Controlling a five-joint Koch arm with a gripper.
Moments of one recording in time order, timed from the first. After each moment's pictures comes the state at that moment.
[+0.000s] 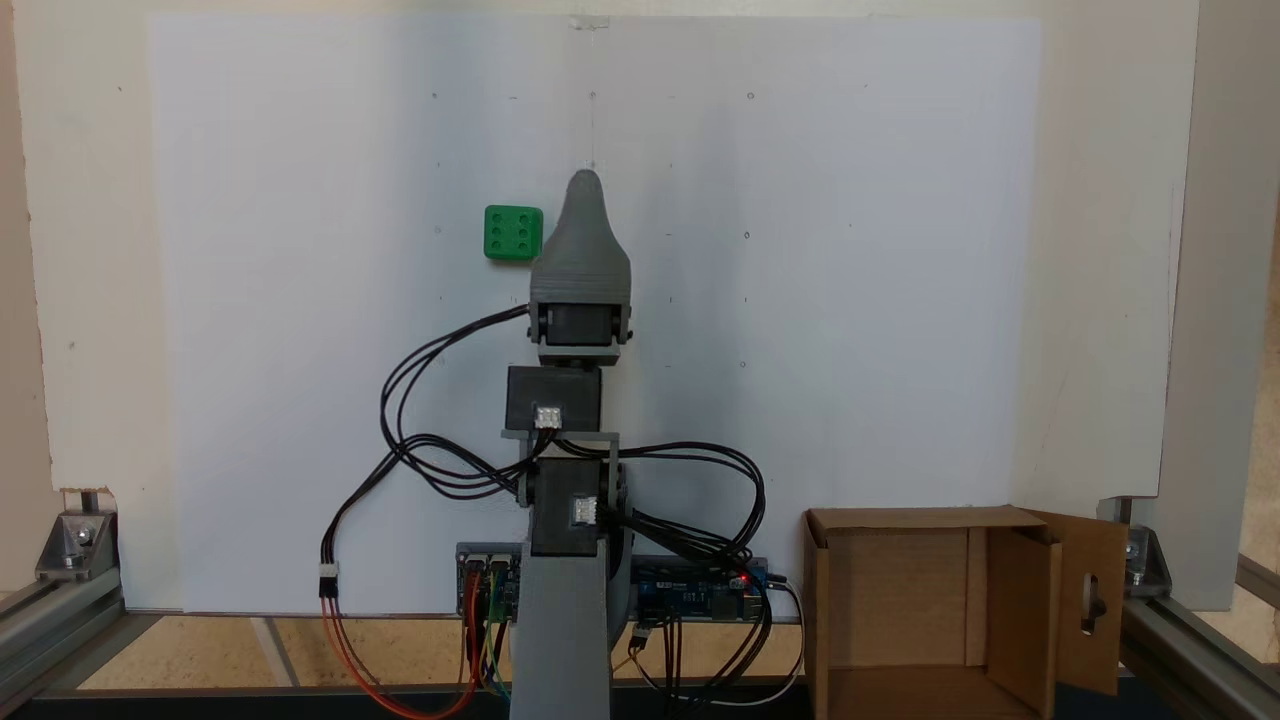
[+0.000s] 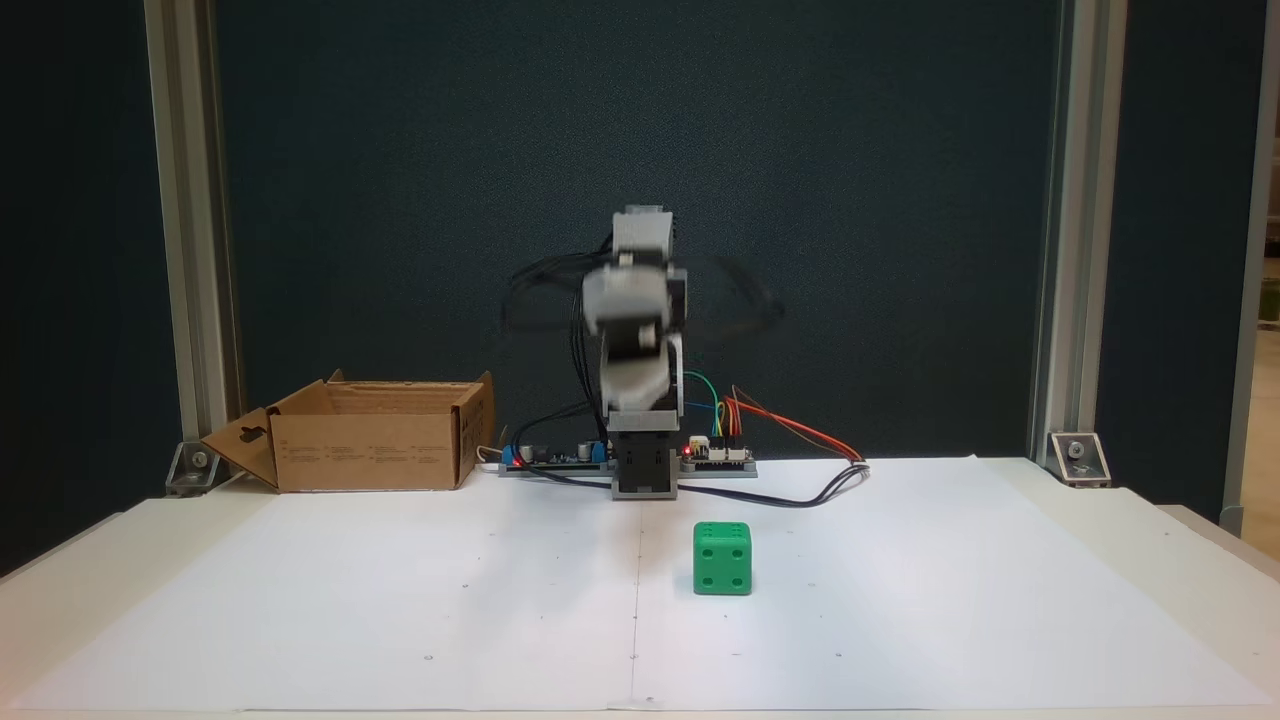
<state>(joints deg) -0.3 129.6 139.9 -27.8 4.5</state>
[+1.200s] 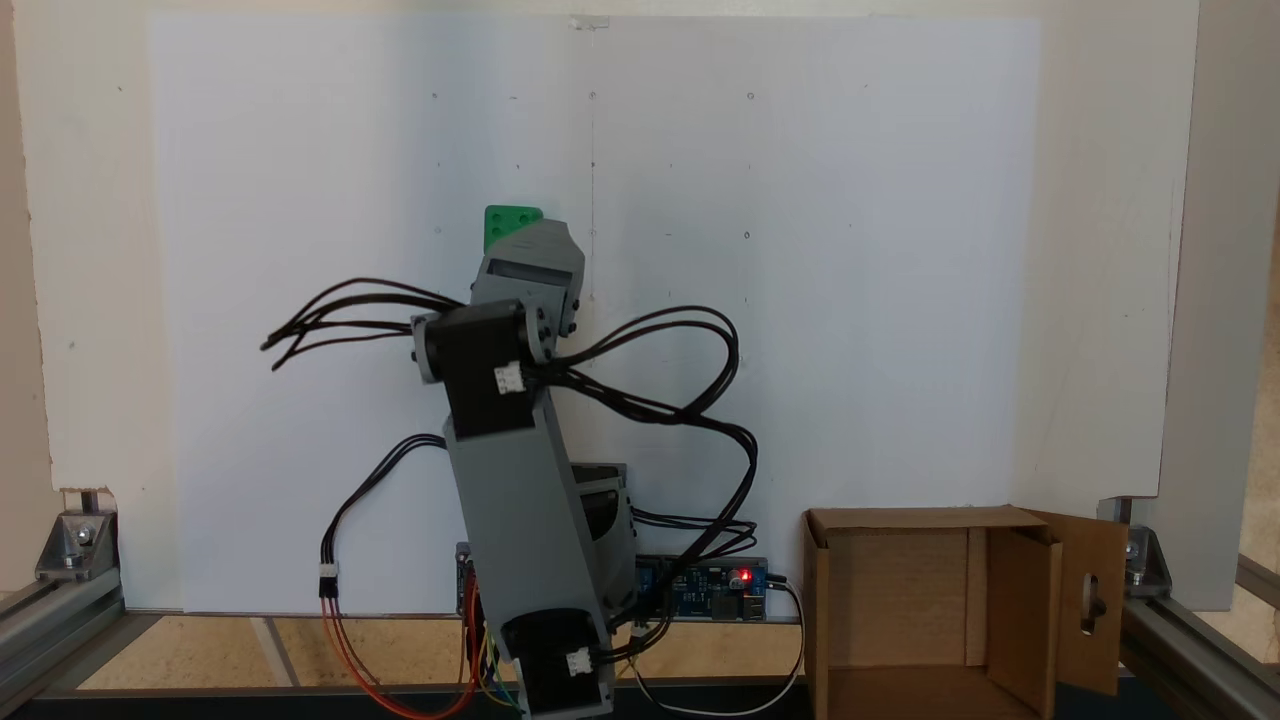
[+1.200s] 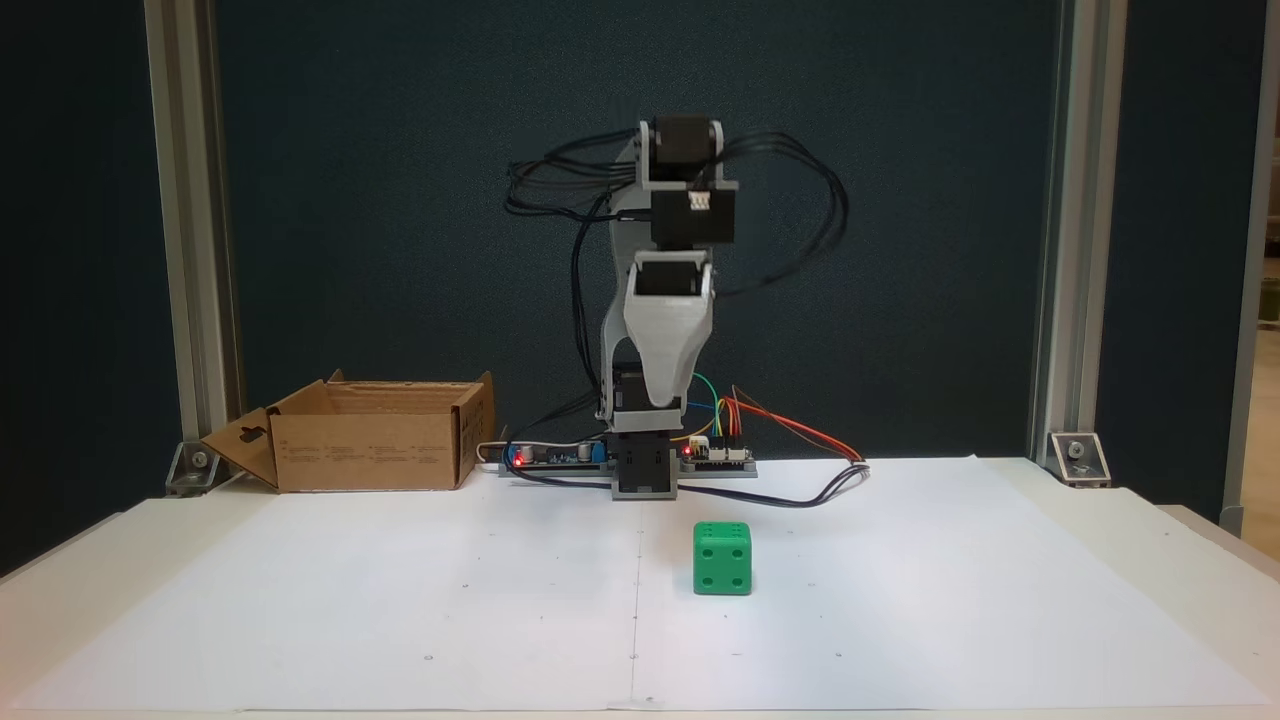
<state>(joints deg) -11.1 94.0 82.7 74.5 18.8</state>
